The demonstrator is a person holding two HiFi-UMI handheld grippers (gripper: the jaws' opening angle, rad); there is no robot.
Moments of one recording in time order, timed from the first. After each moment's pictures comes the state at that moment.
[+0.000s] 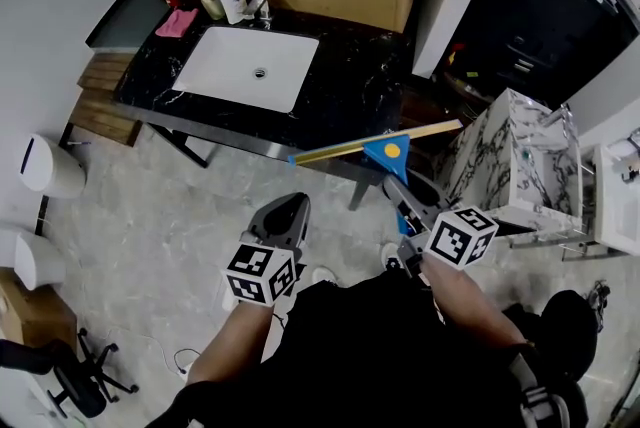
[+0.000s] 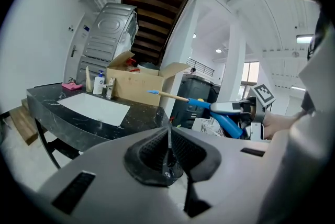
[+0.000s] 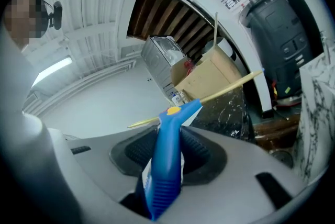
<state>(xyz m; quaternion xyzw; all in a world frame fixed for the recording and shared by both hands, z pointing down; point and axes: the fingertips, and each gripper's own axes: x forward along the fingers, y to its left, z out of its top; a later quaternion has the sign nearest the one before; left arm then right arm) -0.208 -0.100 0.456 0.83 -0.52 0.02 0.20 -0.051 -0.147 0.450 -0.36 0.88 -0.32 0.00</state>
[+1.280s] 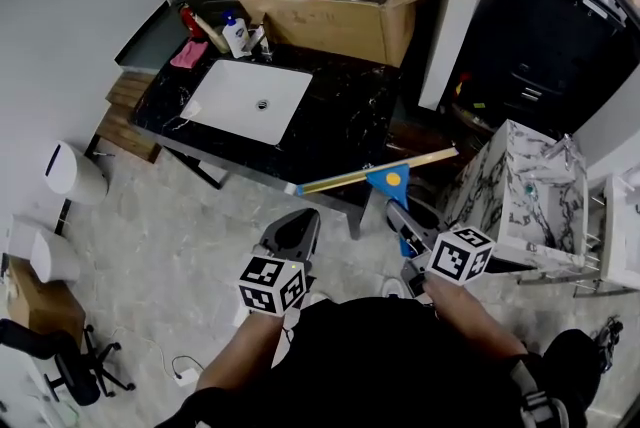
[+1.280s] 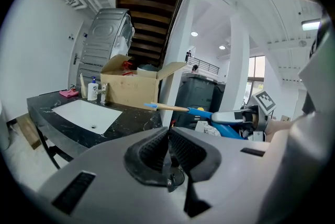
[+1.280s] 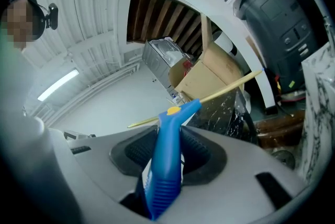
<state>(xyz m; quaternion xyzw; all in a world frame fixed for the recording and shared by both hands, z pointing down) -0.115 -0.135 0.430 0.81 -0.56 0.04 0.18 0.034 -0.177 0.455 -0.30 0.88 -0.36 0.01</state>
